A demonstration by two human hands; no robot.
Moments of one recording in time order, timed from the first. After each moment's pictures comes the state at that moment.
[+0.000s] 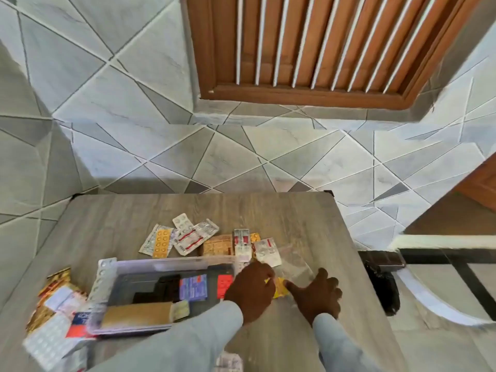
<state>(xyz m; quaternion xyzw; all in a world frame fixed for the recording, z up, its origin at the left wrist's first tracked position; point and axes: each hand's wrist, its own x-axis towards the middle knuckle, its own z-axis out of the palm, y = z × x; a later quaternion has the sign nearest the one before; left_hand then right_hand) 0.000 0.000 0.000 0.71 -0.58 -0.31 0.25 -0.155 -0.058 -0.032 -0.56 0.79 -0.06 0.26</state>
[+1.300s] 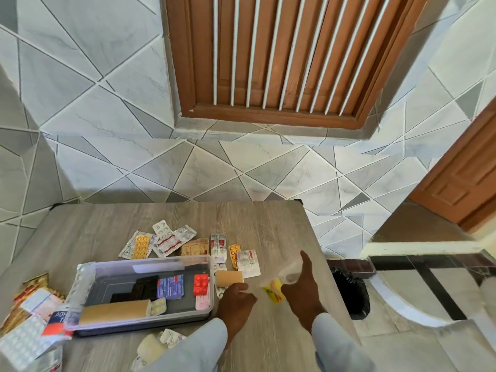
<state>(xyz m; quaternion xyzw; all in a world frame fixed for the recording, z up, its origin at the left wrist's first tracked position) -0.055 0.046 0.008 0.68 -0.26 -0.56 0.38 -0.198 -0.024 0.030 -0.53 0.64 -0.28 0.48</state>
